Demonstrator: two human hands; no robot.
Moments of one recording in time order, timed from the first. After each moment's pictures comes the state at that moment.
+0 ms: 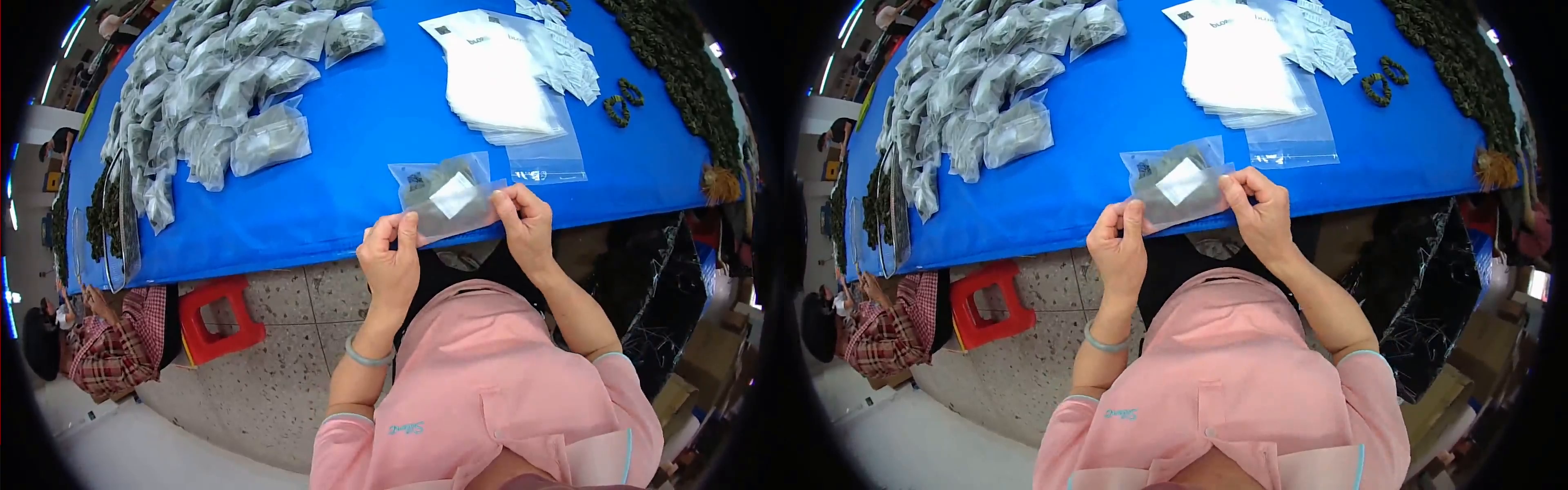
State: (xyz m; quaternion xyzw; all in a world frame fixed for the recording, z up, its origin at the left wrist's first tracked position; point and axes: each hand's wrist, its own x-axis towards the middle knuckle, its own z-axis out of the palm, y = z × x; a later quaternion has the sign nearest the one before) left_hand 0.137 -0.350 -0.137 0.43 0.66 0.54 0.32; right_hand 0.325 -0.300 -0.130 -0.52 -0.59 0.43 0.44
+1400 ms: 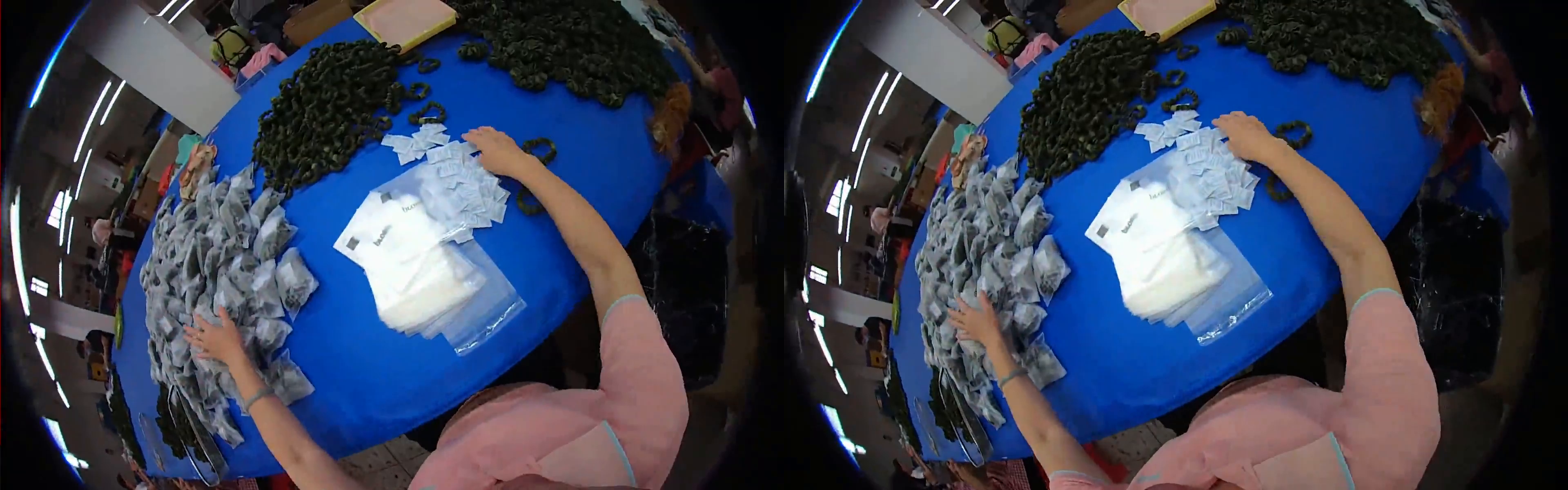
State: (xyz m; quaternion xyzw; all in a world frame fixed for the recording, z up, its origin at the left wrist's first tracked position) left_hand -0.103 -0.040 -0.076 0.41 0.87 0.10 -0.27; right_hand 0.553 0.033 -0.149 -0.60 -0.73 -0.16 0.28
